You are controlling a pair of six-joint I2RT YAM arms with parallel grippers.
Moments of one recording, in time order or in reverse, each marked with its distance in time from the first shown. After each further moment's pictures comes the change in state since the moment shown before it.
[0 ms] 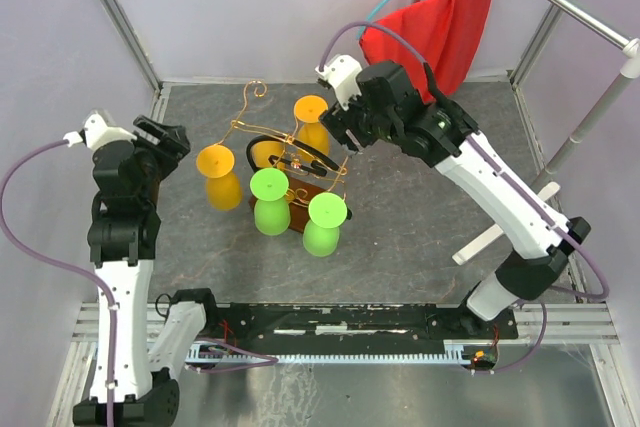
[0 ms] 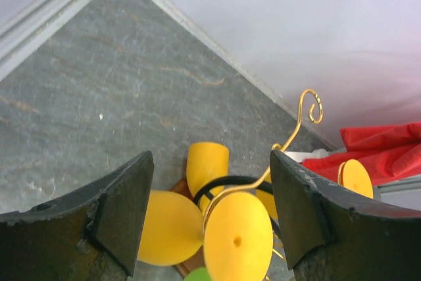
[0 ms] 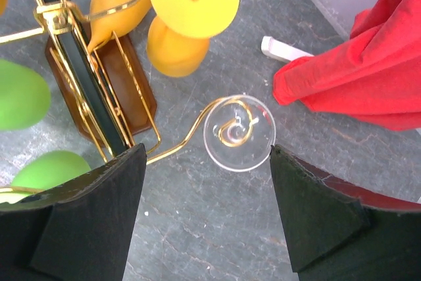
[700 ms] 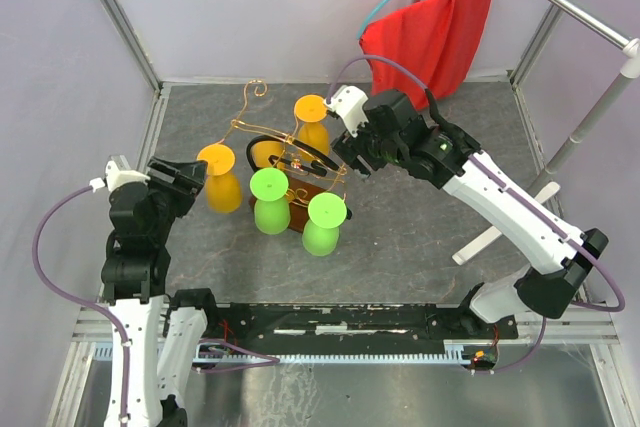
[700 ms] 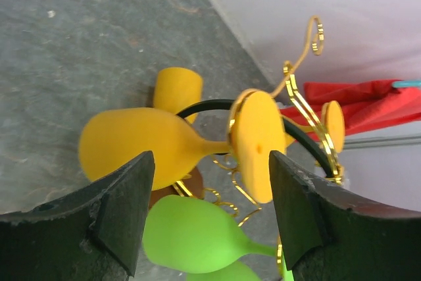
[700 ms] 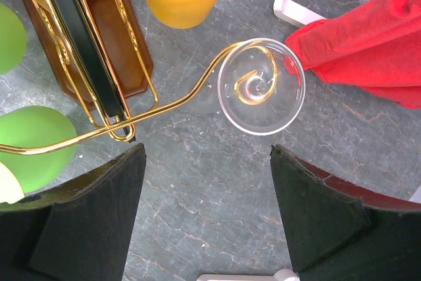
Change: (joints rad) left arm 0.000 -0.225 -0.237 -0.019 0.177 -0.259; right arm 0.000 -0.112 -0.253 0.061 -0.001 -0.035
